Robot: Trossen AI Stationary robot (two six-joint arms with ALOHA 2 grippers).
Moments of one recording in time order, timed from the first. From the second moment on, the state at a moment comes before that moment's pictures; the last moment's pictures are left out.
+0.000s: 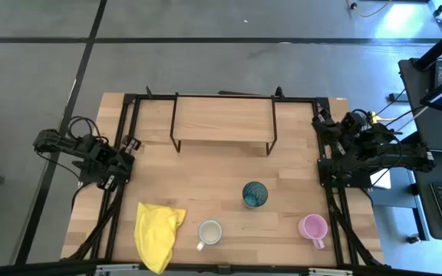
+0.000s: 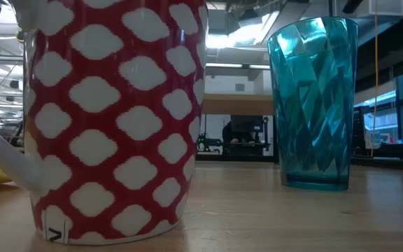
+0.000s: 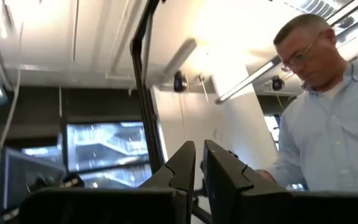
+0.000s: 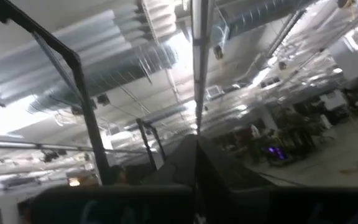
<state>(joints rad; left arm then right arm) -0.23 0.16 0.01 0.89 0.30 0.02 -0.02 0.35 0.39 0.59 0.05 0.40</state>
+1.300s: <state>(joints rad) -0.23 0.73 0.89 -0.24 0.39 -0.47 0.05 1.35 1.80 -1.30 -0.05 -0.02</state>
